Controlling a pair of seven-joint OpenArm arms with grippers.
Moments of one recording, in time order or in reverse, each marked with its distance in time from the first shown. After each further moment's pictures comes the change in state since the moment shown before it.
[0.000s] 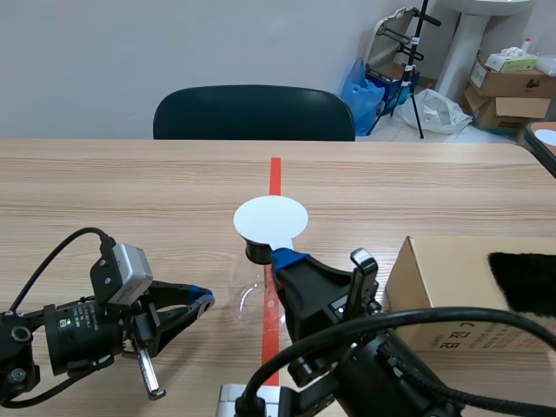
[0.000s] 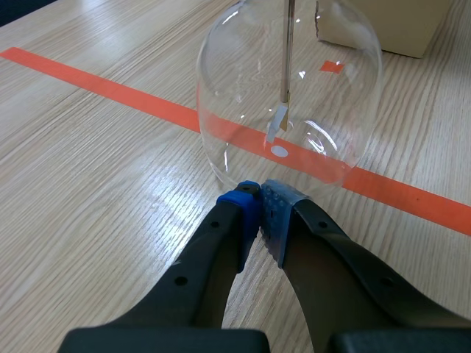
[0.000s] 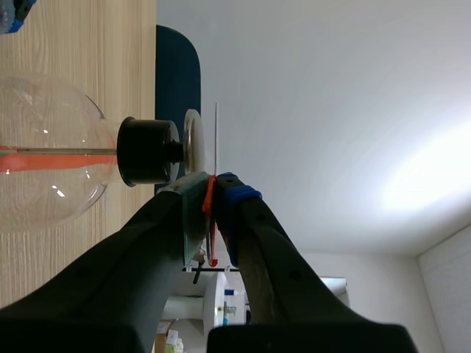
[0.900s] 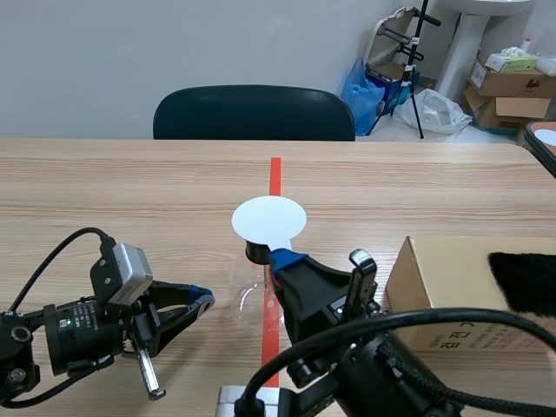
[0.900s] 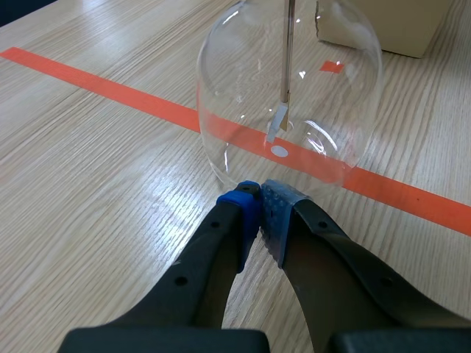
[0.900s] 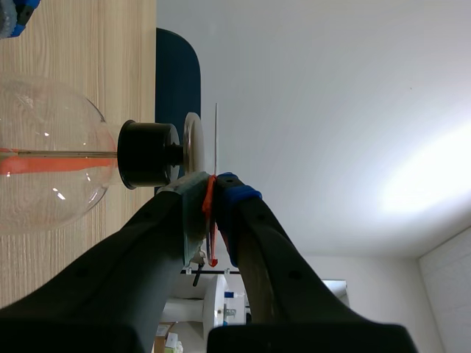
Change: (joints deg) left arm 0.0 0.0 0.0 0.0 0.0 0.0 0.0; right arm 0.0 0.0 0.0 0.0 0.0 0.0 0.5
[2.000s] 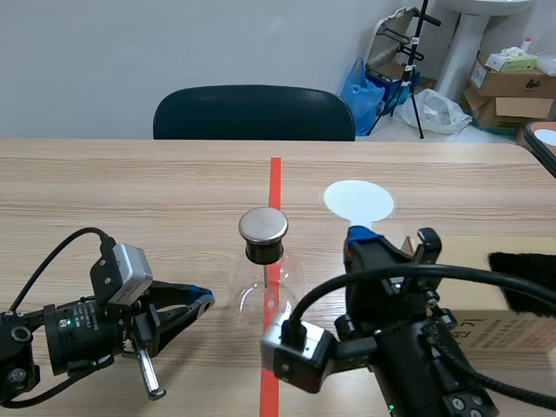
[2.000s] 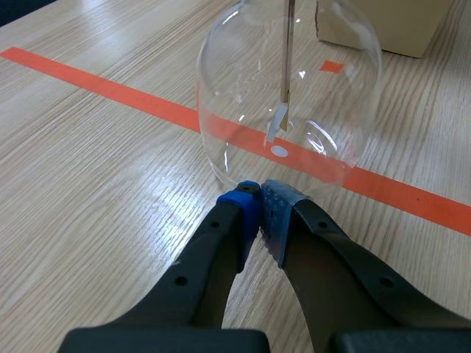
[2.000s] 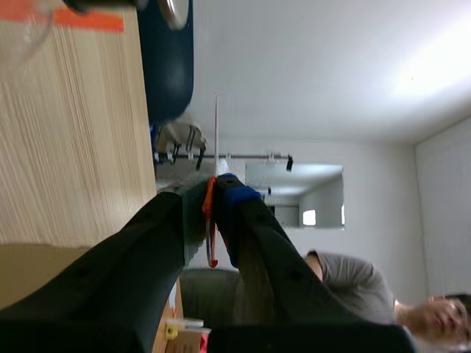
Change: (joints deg) left arm 0.0 0.0 0.0 0.0 0.0 0.0 0.0; right arm 0.0 0.0 0.0 0.0 0.0 0.0 -24.3
